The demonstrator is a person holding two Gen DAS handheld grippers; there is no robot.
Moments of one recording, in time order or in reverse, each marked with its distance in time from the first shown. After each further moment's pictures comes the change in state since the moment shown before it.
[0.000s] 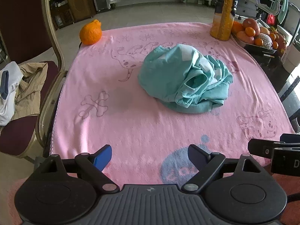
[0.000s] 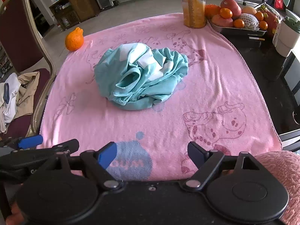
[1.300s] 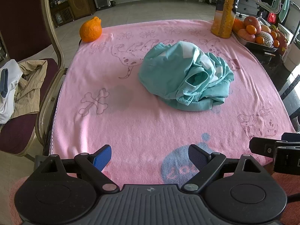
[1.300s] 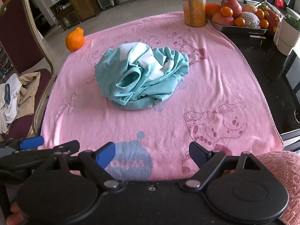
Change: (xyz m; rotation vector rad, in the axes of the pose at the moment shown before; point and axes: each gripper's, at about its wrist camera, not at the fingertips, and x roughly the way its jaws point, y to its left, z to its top) left arm 0.003 0.001 0.001 0.003 0.016 0.007; right arm 0.001 -0.002 0.000 0.005 0.009 0.022
